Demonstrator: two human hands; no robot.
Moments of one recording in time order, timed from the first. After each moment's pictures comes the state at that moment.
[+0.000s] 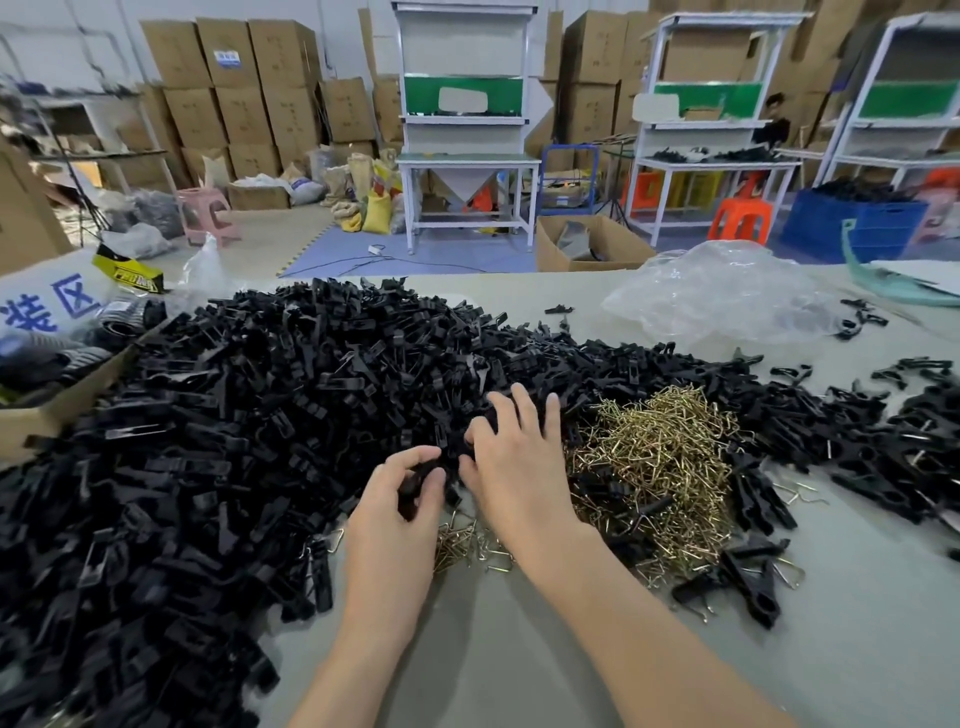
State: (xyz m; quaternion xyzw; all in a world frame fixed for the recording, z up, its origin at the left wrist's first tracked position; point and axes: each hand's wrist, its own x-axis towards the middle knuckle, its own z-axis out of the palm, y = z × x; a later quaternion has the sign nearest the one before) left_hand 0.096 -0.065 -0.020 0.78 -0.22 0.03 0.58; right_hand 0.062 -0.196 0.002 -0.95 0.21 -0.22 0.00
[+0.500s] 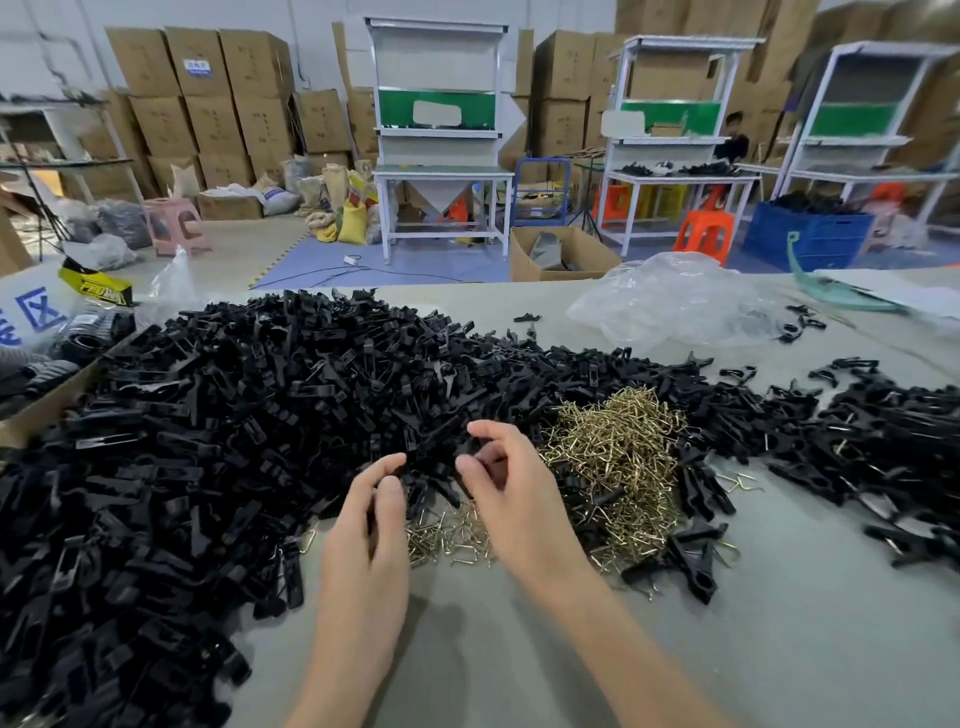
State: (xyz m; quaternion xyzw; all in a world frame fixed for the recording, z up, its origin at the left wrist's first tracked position) left_hand 0.064 -0.053 -0.018 0.72 -0.25 0.02 0.65; right_hand -0.002 -0.184 0.014 -0.79 0.19 -0.31 0.49
